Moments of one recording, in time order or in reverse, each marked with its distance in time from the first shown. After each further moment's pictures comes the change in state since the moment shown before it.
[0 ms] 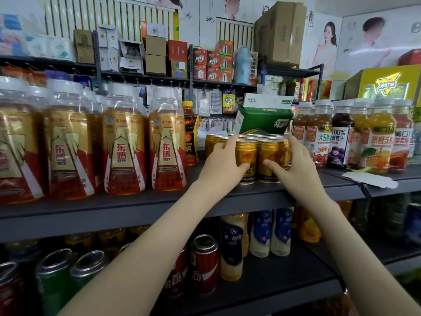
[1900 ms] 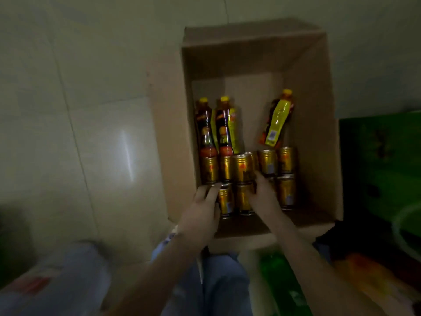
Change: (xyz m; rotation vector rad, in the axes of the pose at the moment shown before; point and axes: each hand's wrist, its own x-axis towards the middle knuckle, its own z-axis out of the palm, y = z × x) left_hand -1.151 -0.587 0.062 -0.317 0.211 -2.125; right_hand -1.102 -0.248 0.788 -0.150 -2.163 -0.352
